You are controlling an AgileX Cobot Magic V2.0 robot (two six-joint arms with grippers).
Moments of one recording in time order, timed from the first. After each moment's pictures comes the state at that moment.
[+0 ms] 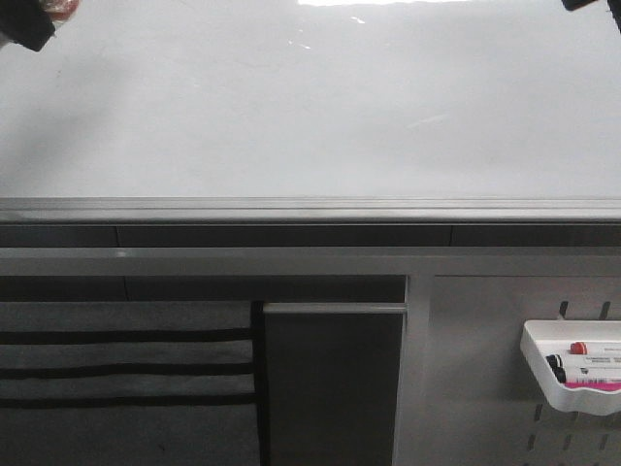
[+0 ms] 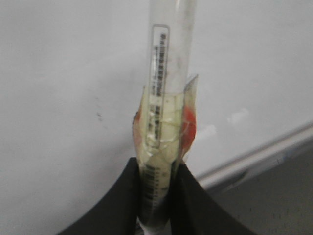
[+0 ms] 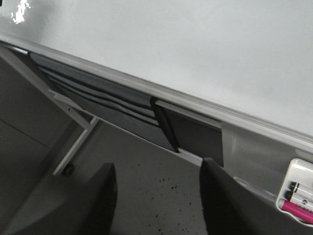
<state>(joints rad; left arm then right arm) -0.38 1.24 -1.03 0.07 0.59 0.17 0.26 0.91 -0.83 0.56 0.69 -0.43</state>
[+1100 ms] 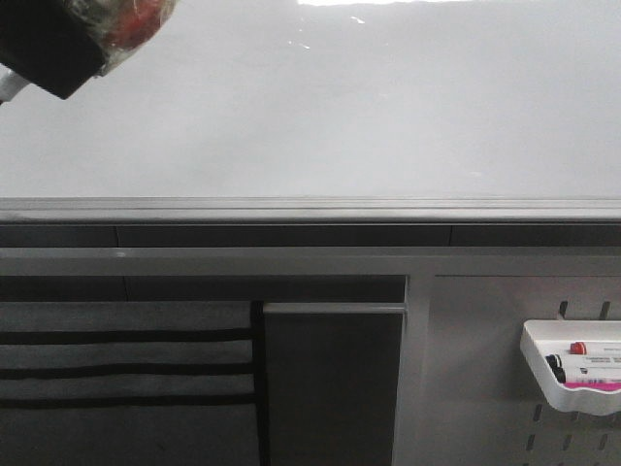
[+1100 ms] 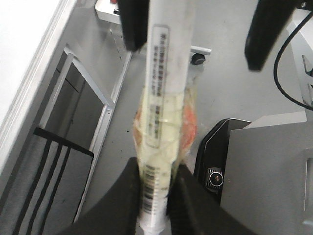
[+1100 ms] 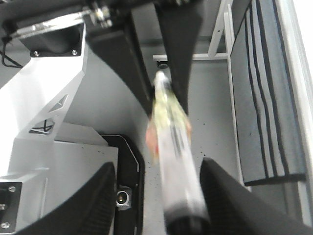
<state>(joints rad) -0.48 1.17 -1.03 -0.58 1.06 1.05 0.66 1.48 -1.46 0.62 1.16 -1.05</state>
